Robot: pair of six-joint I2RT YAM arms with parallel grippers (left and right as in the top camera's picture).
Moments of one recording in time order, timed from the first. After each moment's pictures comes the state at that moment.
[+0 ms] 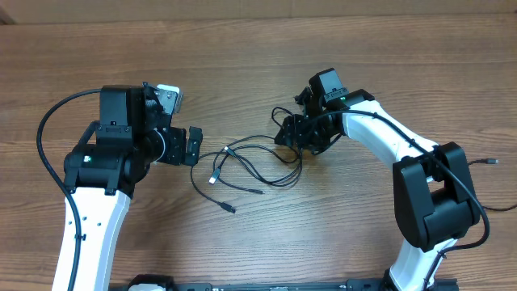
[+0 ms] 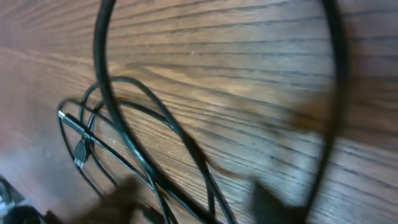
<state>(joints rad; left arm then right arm) -0.08 1.22 1.22 -0.97 0.16 0.08 0.35 1.95 1.32 -0.69 -0.49 0.39</state>
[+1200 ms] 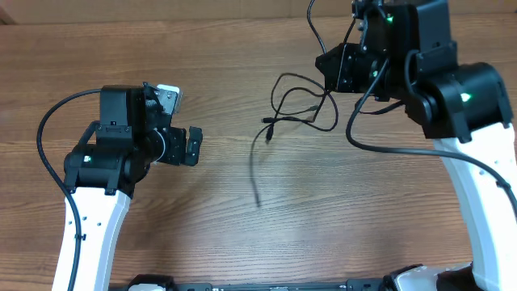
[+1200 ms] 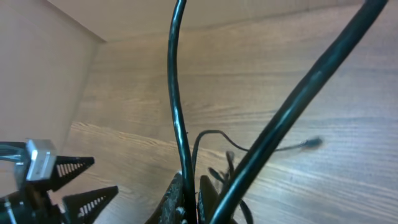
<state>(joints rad) -0.08 1.22 1.22 -0.97 0.16 0.08 0.33 1.54 1.95 -1.11 -0.31 0.41</state>
